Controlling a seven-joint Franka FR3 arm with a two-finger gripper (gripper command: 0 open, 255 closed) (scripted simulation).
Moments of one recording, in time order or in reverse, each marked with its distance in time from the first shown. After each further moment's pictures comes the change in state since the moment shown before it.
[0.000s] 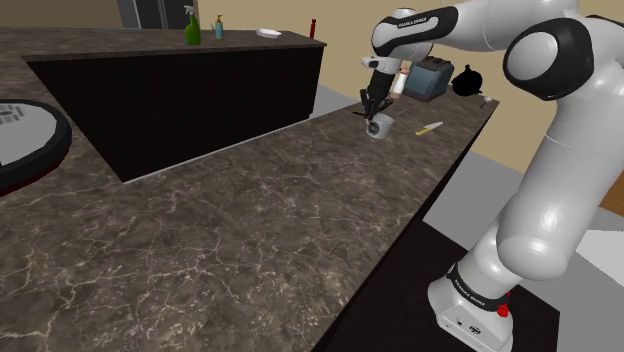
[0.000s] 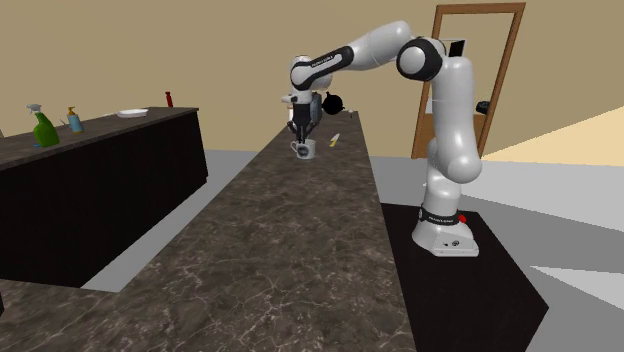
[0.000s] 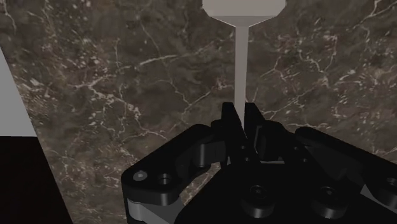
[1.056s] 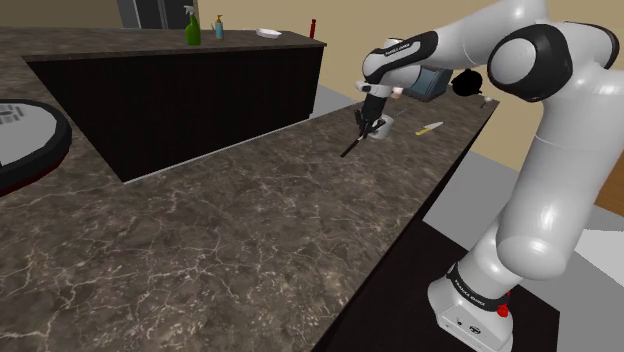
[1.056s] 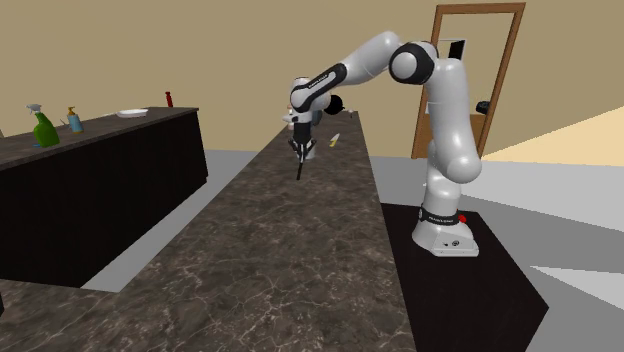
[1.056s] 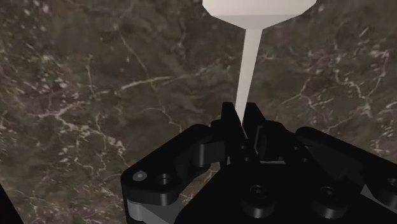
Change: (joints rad) arm -0.009 0.069 0.013 -0.126 0.050 0.188 -0.042
